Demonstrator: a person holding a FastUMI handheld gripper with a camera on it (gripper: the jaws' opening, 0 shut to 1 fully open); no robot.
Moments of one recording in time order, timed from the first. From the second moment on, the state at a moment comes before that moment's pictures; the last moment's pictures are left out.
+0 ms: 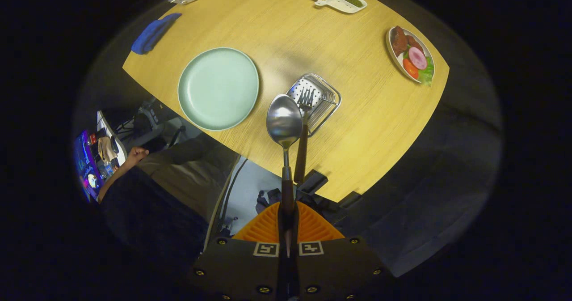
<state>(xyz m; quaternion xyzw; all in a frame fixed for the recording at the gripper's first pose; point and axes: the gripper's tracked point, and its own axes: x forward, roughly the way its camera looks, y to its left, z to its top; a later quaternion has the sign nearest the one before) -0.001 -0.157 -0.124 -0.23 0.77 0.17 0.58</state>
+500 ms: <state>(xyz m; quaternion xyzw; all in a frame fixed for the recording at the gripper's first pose) 0.026 -0.167 -0.142 -0.23 0.79 0.16 0.54</state>
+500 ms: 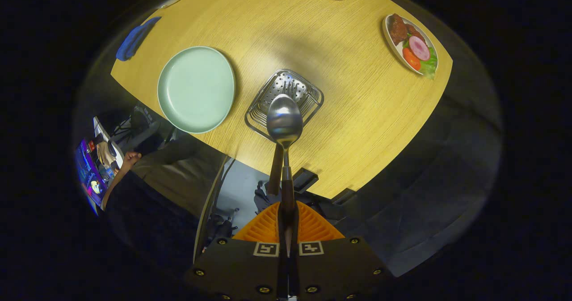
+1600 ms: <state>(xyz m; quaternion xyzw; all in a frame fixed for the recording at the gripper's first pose) 0.077 -0.146 -0.182 -0.26 0.81 0.14 0.51</state>
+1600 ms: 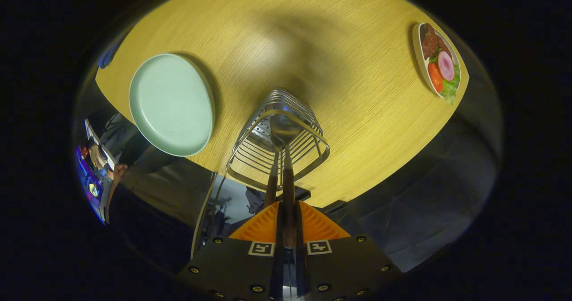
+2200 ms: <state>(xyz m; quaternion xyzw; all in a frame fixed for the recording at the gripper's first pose) 0.075 -0.114 -0.101 -0.10 0.64 0.15 0.75</state>
